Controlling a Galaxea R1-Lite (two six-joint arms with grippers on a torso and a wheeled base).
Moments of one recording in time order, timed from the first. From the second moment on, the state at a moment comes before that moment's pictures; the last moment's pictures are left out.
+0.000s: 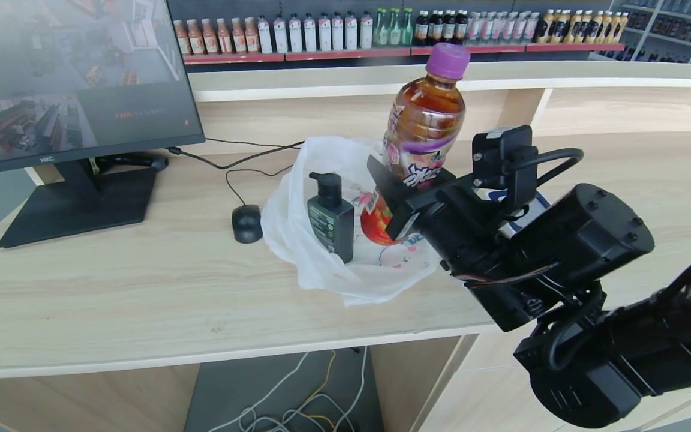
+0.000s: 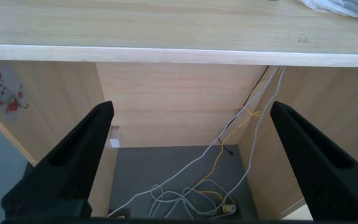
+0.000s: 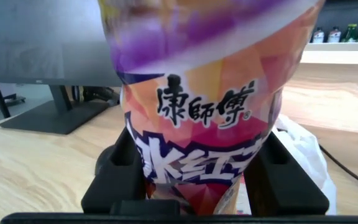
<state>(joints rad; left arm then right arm) 0.00 0.00 0.00 0.00 0.00 0.00 0.74 1.94 -0.86 -1.57 -0.11 -0.12</state>
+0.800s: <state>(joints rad) 0.00 0.00 0.00 0.00 0.00 0.00 0.62 2.07 -0.92 -1.57 -0.11 -0.13</state>
